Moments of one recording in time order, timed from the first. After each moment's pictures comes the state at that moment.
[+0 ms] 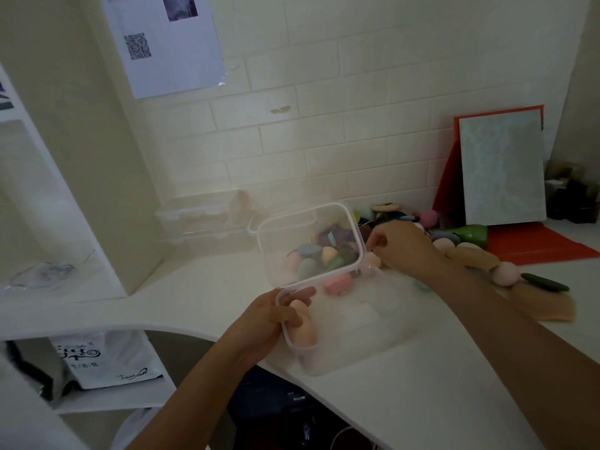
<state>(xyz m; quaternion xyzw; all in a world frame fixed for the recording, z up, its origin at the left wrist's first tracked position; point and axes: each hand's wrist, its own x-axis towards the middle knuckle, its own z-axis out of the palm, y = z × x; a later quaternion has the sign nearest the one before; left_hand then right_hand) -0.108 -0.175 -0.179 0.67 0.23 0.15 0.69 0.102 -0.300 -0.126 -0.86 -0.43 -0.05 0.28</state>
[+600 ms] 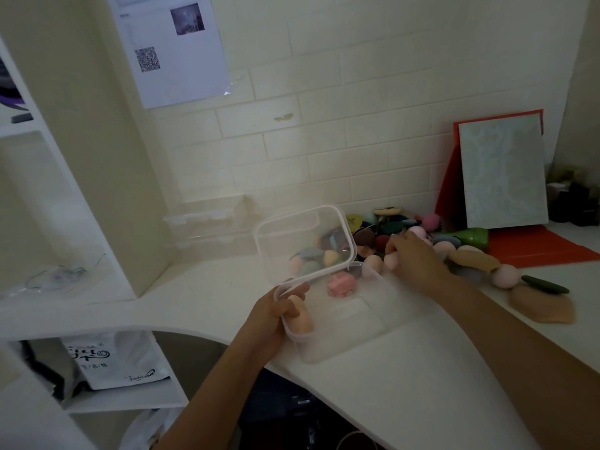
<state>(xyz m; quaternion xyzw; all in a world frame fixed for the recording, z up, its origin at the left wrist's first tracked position) -0.101 -0.181 -0.183 0.61 0.24 0.23 0.72 0.136 -0.304 -0.168 -0.89 -0.40 -0.05 0.22</state>
